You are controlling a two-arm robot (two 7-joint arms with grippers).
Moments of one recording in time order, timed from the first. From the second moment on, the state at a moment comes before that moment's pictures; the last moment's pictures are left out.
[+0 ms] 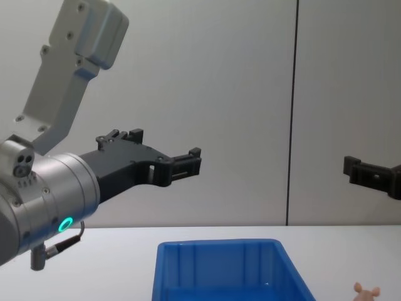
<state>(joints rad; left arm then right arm) -0.24 0.38 0.45 -1.63 -0.20 0.01 -0.01 -0.01 0.34 -0.23 -1.77 0.29 0.03 0.07</state>
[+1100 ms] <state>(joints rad) -0.24 0.38 0.45 -1.63 -0.20 0.01 -0.01 -0.01 0.34 -0.23 -1.77 0.29 0.03 0.07</state>
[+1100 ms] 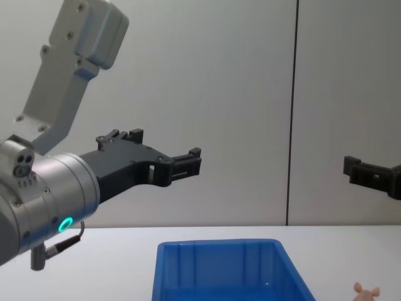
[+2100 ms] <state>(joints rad) -0.24 0.38 0.45 -1.63 -0.20 0.01 -0.01 -0.19 0.43 -0.16 -1.87 0.30 0.10 -0.14</state>
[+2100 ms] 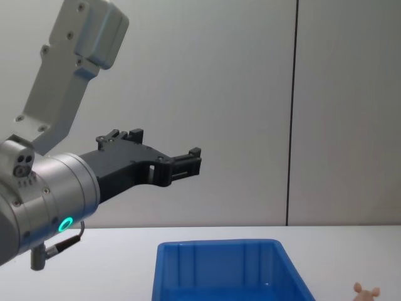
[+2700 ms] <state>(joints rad) -0.24 0.38 0.45 -1.63 -0.20 0.01 -0.01 -0.18 0.39 -0.17 -1.84 0.29 0.27 -0.22</state>
